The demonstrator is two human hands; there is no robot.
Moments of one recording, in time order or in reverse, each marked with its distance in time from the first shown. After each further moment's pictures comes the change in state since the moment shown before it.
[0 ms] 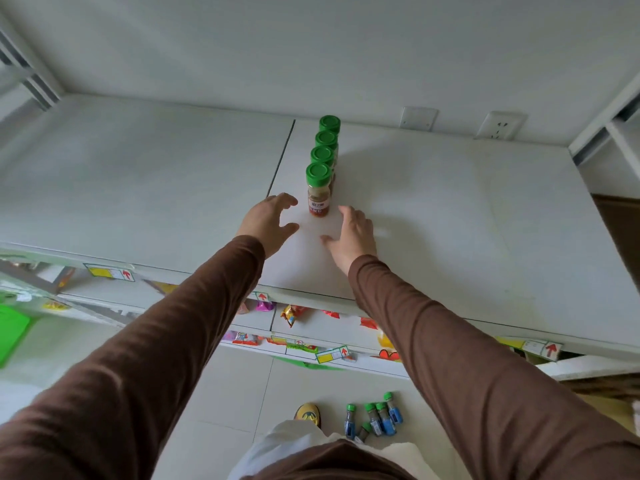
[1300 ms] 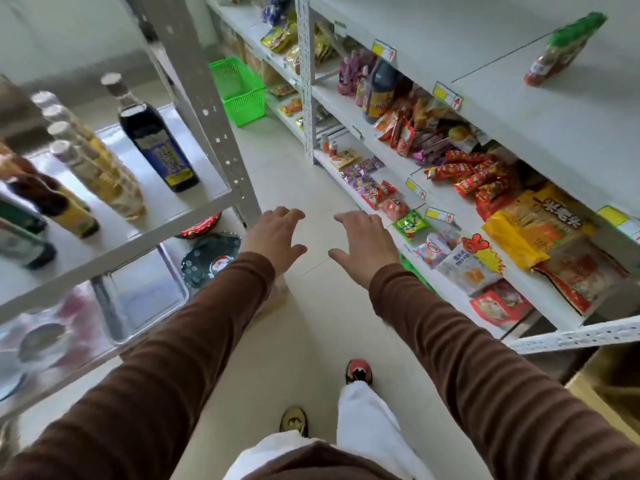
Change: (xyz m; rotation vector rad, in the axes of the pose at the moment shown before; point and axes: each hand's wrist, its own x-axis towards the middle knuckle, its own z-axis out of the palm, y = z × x) left_hand -0.715 0.166 0.057 0.189 0.143 -0.762; right_hand -0.581 0.057 -0.038 -0.362 -0.578 -0.898
